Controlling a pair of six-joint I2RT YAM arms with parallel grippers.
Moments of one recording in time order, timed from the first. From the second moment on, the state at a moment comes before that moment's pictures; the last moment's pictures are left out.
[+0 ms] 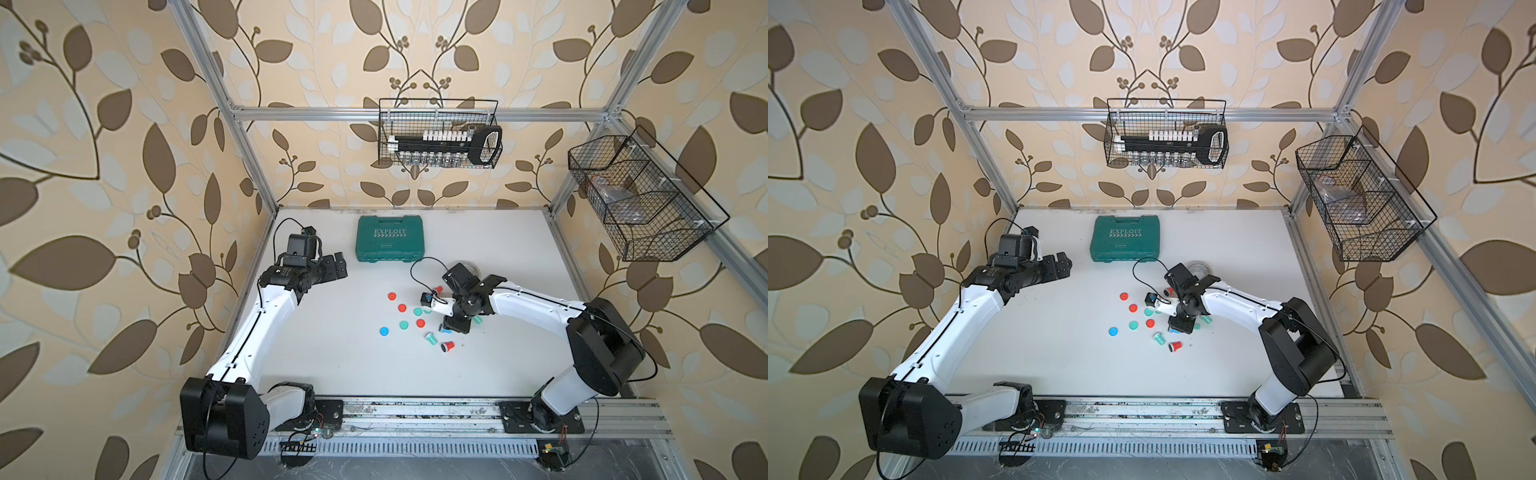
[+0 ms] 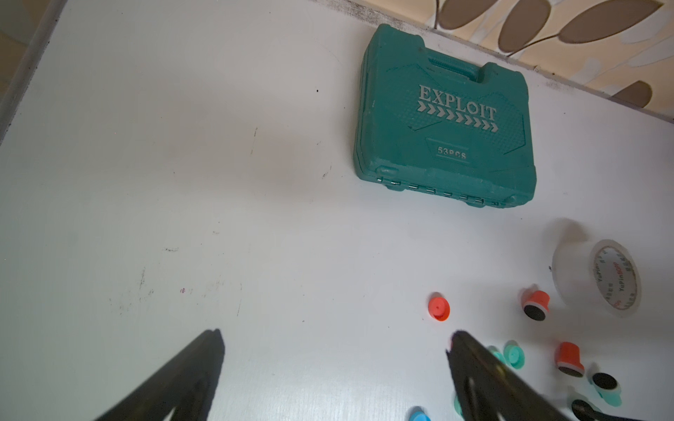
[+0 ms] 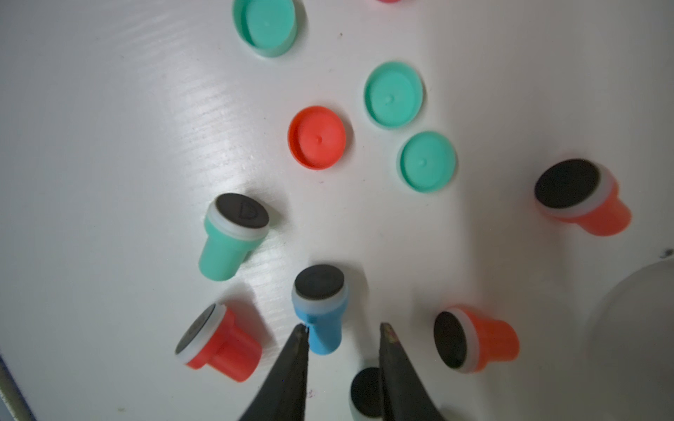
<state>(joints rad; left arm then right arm) -0.08 1.20 1.02 -0.64 0.07 -0.34 0.62 1.62 0.97 -0.67 -0.12 -0.58</state>
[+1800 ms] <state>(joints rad) -0.69 1.22 1.34 -0.91 0.18 -0.72 0.67 1.04 0.93 -0.54 -0.29 -0.48</state>
